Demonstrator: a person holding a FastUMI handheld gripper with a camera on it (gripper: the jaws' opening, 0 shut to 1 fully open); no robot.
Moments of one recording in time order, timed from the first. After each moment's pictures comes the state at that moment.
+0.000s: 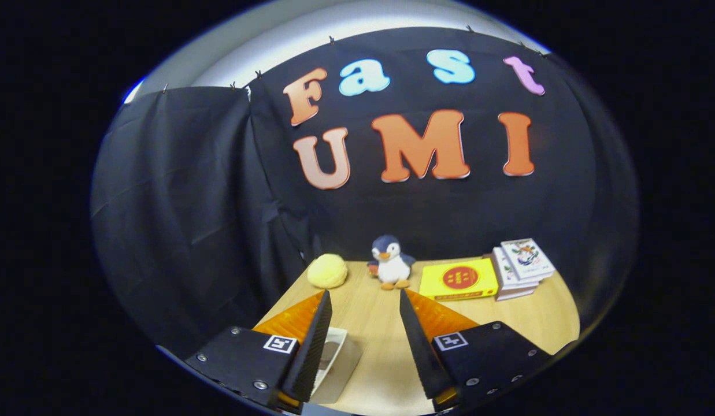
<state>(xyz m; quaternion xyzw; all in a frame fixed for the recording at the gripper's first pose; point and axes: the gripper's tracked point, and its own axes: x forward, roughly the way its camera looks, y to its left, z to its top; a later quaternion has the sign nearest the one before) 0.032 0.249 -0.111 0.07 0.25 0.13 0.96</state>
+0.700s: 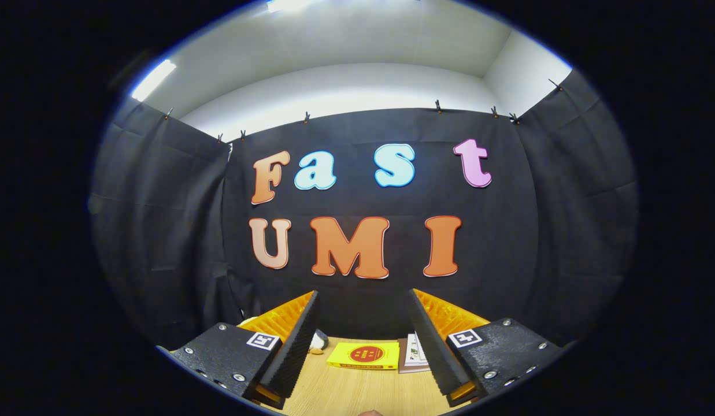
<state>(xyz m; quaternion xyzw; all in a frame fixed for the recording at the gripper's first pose) 0.048 0.053 0.008 0.05 0.05 0.05 1.00</state>
